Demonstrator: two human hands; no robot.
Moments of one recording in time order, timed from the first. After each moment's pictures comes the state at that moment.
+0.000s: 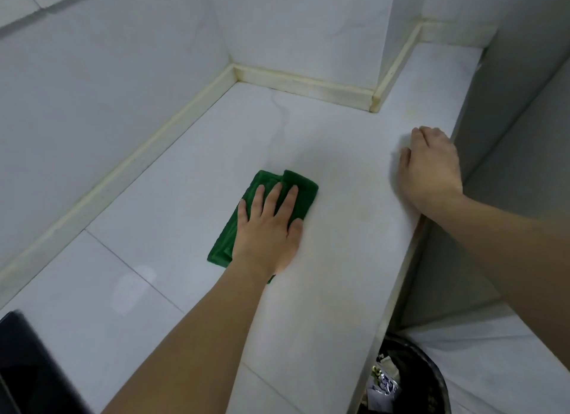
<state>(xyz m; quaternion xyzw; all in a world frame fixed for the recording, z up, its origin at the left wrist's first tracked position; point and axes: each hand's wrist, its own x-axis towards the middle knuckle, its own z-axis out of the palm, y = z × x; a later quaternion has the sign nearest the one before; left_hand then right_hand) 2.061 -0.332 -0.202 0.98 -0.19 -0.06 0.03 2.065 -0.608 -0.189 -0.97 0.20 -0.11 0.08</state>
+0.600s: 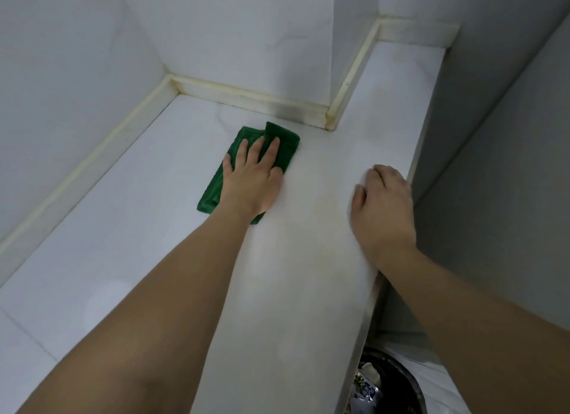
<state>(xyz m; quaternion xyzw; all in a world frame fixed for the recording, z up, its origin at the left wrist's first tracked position) 2.217 -0.445 -0.205 0.97 -0.20 -0.07 0.08 2.080 -0.618 -0.221 -0.95 0.23 -0.13 0.16</state>
